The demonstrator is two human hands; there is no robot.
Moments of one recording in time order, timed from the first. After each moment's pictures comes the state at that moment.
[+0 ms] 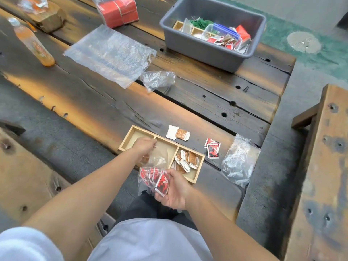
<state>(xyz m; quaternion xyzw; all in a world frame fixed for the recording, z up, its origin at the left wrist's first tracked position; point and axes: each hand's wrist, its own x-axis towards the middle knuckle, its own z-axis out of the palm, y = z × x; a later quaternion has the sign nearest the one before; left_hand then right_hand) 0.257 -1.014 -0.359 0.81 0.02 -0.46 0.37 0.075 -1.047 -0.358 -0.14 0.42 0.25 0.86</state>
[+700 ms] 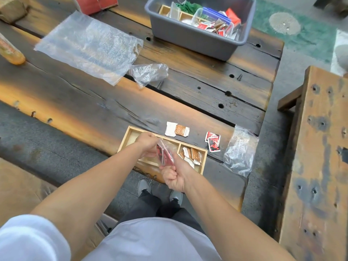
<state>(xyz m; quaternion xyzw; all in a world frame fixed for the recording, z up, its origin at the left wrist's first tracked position) 0.288 -1.031 -0.377 0.79 -0.03 -0.52 0.32 0.137 -1.058 -0.337 -0.04 0.55 0.11 0.83</state>
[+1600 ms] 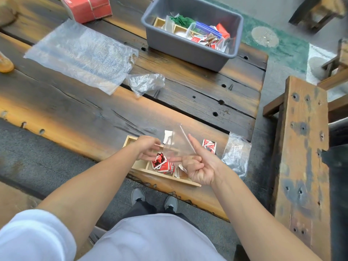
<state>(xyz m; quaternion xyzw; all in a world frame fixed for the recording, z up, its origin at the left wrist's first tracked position) 0.324 -1.040 -0.374 0.72 -0.03 -0.62 0.32 0.128 -1.109 -0.256 -0.04 0.49 0.07 0.87</state>
